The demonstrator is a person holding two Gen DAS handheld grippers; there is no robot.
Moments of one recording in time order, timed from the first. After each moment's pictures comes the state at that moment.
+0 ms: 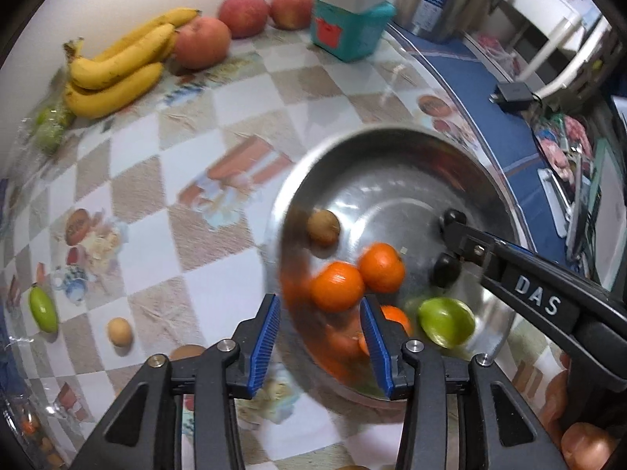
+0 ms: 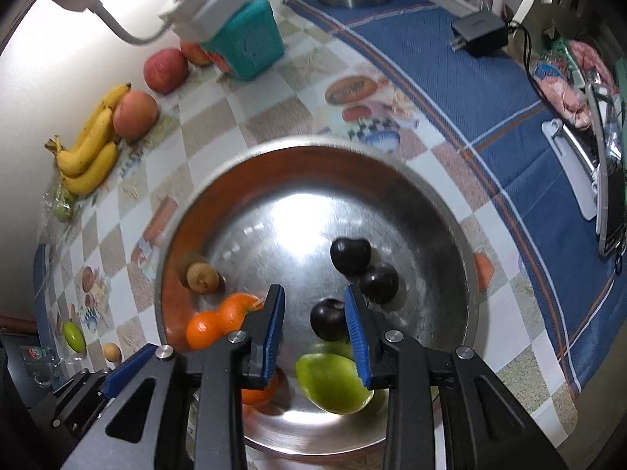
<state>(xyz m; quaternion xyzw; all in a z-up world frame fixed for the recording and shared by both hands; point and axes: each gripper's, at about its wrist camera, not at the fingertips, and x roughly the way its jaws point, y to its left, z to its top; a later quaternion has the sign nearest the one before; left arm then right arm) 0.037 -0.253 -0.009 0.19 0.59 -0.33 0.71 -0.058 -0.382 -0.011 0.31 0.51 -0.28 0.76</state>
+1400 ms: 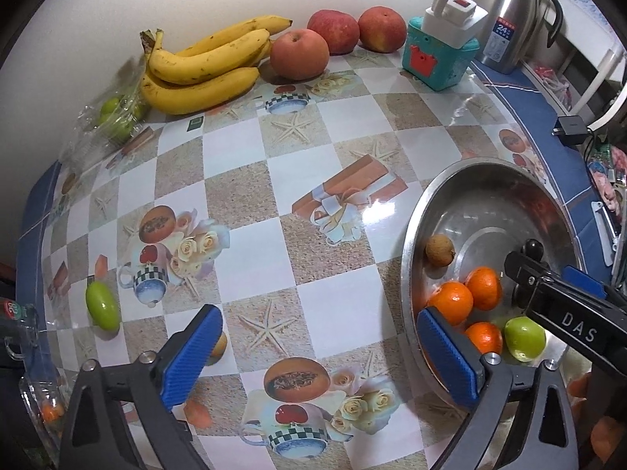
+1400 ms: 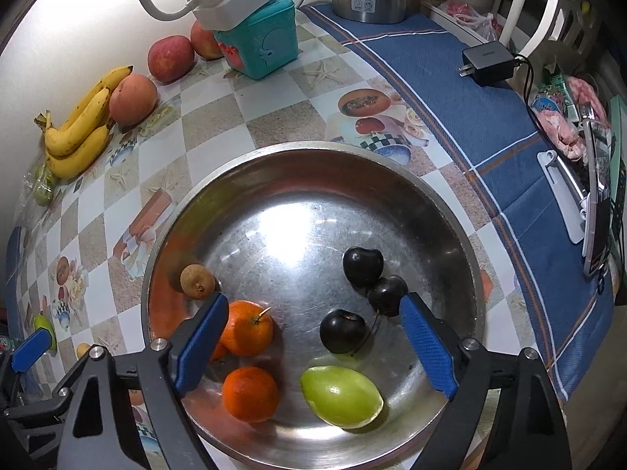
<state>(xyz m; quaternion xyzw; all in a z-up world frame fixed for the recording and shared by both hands) 0.076 -0.205 -0.008 0.20 0.56 -0.26 0.76 -0.039 -0.363 -0.018 0.25 0.52 -0.31 0.76</state>
